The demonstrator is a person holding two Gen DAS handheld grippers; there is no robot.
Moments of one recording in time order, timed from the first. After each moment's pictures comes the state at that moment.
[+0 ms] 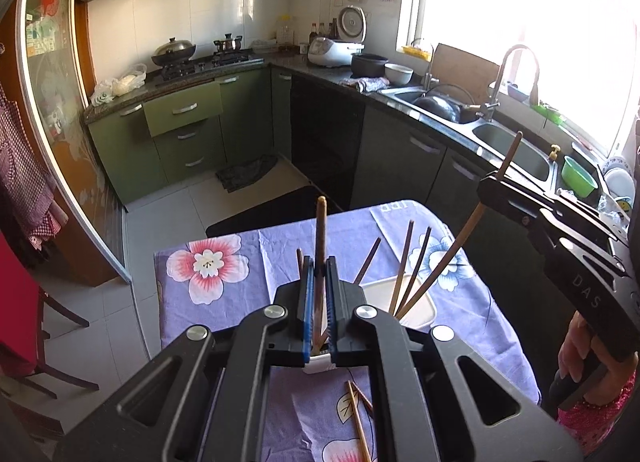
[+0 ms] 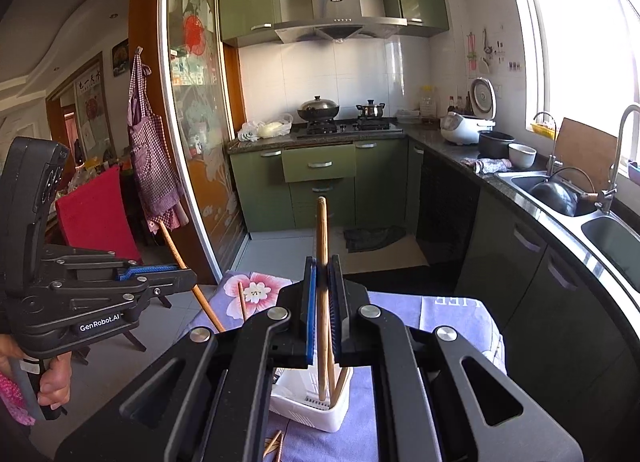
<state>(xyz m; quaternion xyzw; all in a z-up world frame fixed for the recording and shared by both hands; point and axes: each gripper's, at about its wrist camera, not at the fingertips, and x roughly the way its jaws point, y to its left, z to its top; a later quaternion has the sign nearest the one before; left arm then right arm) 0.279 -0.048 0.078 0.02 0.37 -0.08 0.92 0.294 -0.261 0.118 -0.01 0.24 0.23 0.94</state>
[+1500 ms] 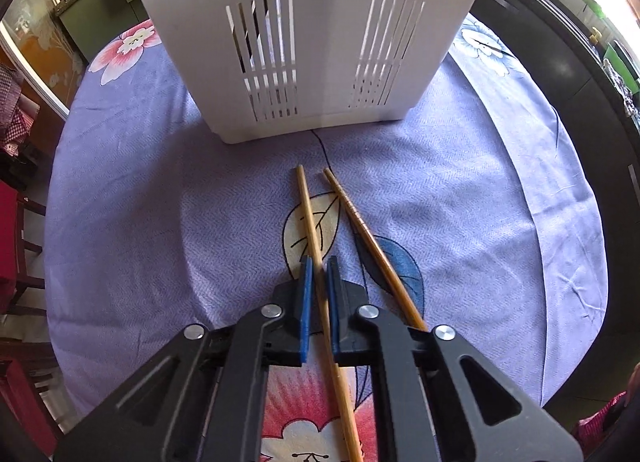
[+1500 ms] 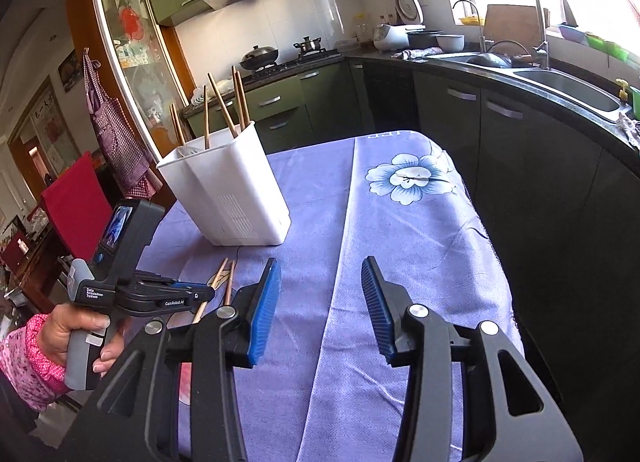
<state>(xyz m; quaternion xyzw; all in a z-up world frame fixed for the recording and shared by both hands) 0.232 -0.104 -0.164 0.03 0.58 -0.07 0.81 0.138 -0.398 -0.069 0.08 0.34 0.17 0.92</state>
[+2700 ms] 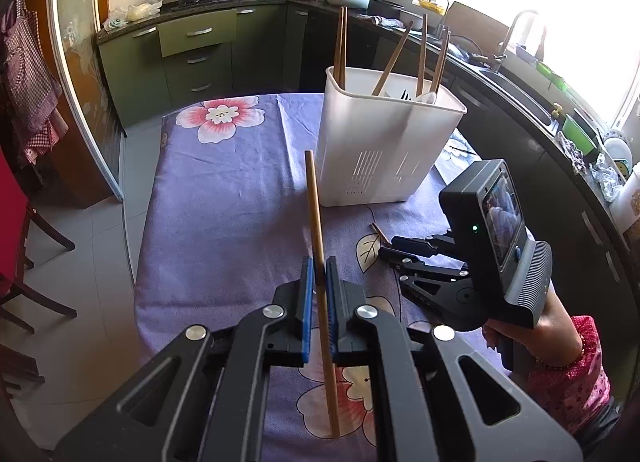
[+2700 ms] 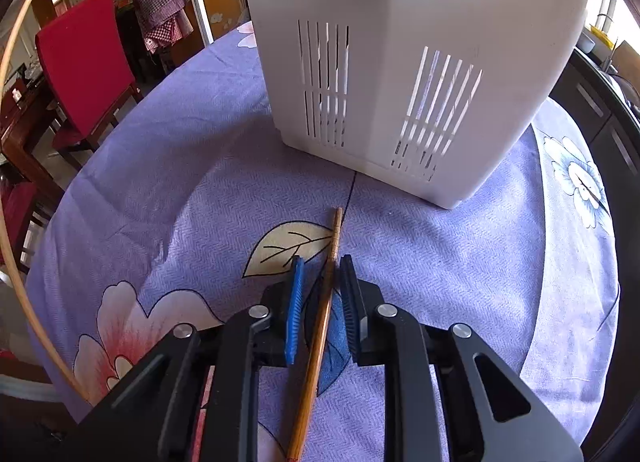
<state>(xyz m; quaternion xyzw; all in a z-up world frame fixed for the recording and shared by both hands) 0.145 -0.003 -0.053 -0.03 0.44 -0.08 0.89 0.242 -0.180 -0.173 -0.12 0.49 0.24 0.83</state>
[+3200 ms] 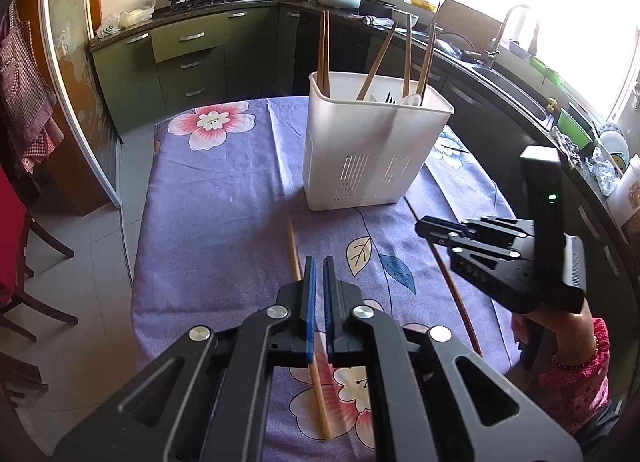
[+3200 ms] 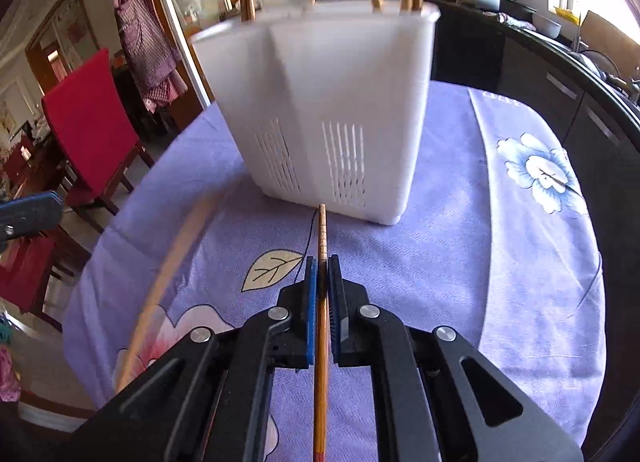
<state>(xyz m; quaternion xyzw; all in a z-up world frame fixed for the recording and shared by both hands) 0.145 -0.013 -0.044 -0.02 0.43 -0.09 0.90 0.231 -0.232 -0.122 -0.03 0.43 0.24 0.87</state>
